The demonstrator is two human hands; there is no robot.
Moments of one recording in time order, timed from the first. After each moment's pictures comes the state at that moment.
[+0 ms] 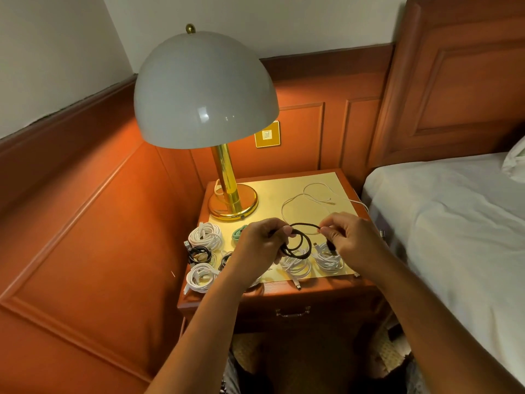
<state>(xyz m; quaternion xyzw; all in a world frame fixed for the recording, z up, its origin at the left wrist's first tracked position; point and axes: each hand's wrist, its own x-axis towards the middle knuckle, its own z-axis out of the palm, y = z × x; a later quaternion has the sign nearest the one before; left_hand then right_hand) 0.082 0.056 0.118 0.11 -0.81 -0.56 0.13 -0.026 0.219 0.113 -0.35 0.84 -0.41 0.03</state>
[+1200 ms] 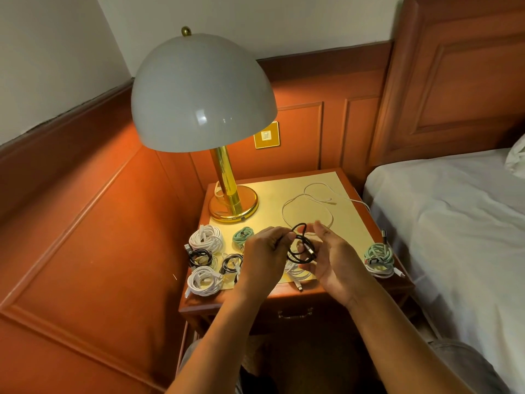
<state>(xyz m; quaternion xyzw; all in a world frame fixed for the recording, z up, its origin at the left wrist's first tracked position) 0.067 0.064 0.083 0.08 -0.87 -0.36 0.34 0.003 0.190 0.096 -0.08 0.52 -0.77 0.36</state>
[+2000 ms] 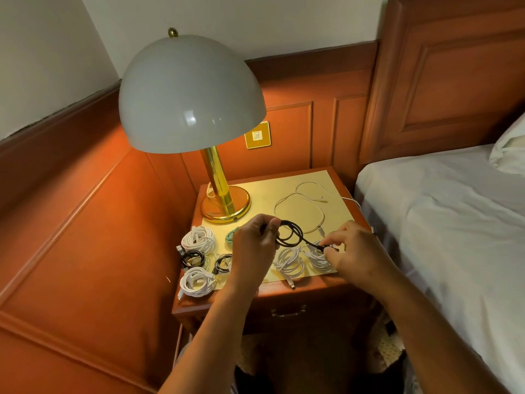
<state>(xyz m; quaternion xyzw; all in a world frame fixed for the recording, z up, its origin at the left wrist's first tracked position) 0.063 0.069 0.097 0.17 -0.79 -0.52 0.29 -0.007 0.241 0.117 -0.27 0.89 -0.35 0.07</state>
